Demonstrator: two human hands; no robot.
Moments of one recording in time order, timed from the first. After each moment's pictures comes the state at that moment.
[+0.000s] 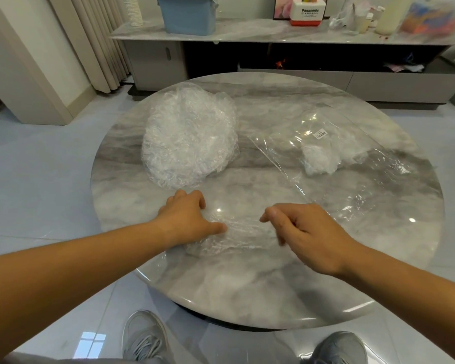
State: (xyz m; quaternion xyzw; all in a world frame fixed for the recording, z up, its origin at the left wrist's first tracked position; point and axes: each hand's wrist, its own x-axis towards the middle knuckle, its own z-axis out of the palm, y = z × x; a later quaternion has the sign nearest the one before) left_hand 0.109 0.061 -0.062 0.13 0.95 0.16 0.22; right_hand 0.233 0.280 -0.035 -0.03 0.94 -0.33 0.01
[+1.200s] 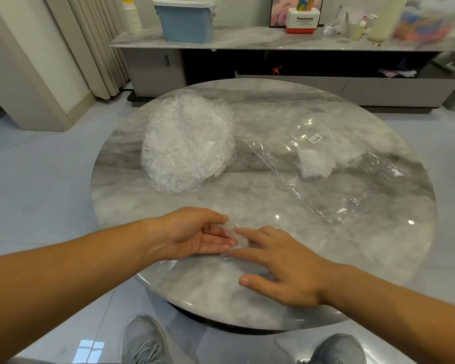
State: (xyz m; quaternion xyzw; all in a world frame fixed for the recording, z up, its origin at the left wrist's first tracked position) left_hand 0.129 0.068 -0.042 -0.10 0.61 0.61 0.50; right_hand 0.247 0.267 -0.070 -0.22 0.95 -0.17 0.11
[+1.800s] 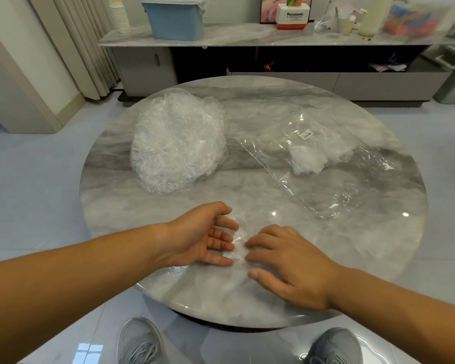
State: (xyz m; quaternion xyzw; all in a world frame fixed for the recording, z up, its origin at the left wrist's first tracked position) left_hand 0.144 0.093 -0.041 -0.11 0.64 0.57 0.50; right_hand 0.261 0.285 -0.075 -0.19 0.97 -0.15 0.04
